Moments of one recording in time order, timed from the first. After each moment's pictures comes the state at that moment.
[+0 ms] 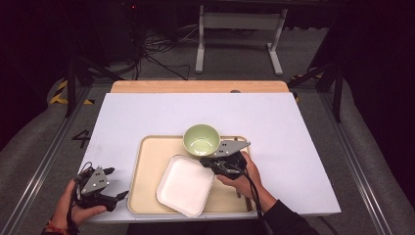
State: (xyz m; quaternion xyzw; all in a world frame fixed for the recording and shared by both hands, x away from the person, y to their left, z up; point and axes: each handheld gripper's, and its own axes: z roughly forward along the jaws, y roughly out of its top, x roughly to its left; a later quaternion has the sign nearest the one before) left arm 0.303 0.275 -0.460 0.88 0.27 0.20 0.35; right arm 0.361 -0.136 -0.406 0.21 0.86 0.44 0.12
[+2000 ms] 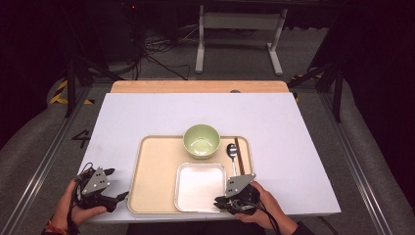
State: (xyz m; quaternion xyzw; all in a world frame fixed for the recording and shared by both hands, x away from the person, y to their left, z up) left arm 0.302 0.274 -0.462 0.88 0.27 0.20 0.34; right arm 0.293 -0.171 -0.444 0.14 0.93 0.35 0.03
